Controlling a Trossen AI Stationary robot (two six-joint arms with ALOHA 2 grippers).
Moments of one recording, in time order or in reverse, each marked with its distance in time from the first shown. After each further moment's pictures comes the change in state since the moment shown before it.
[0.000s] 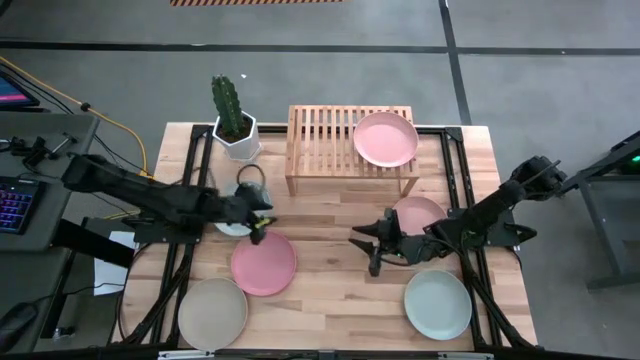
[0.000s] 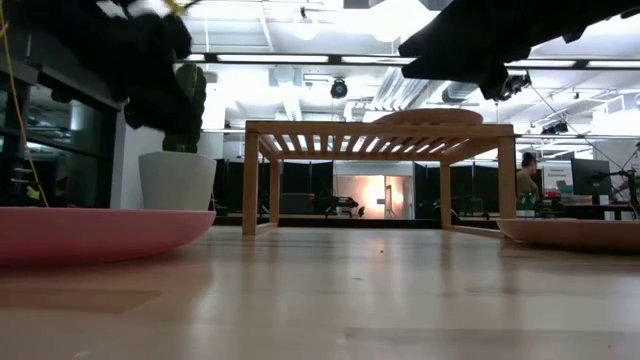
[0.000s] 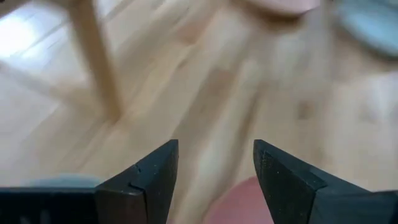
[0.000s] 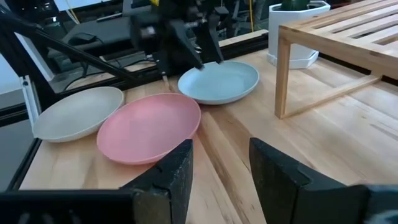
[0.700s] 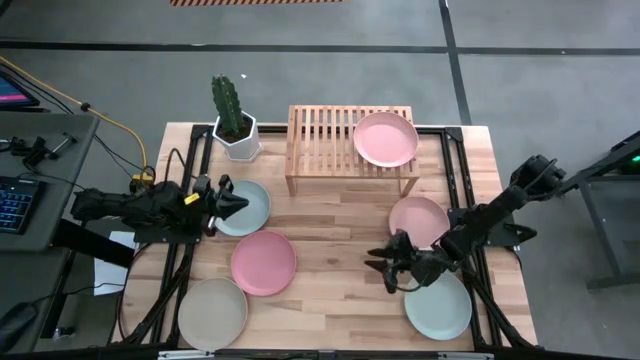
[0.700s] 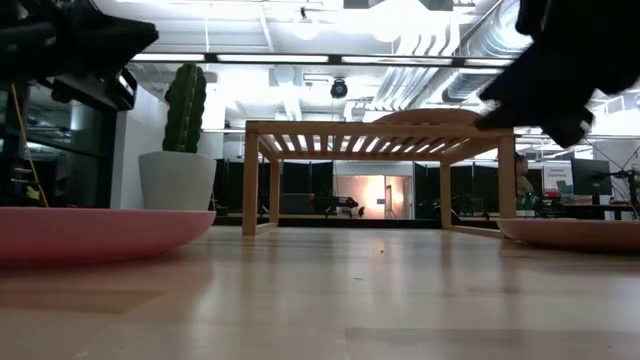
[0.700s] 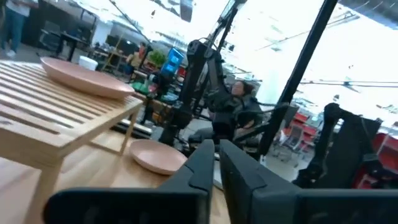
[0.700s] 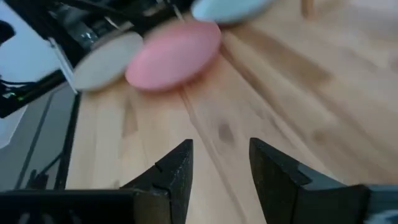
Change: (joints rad) left arm 0.121 -0.924 -0.517 0.541 0.304 0.153; right arm 0.167 -0.001 -0.084 -0.153 -0.029 0.435
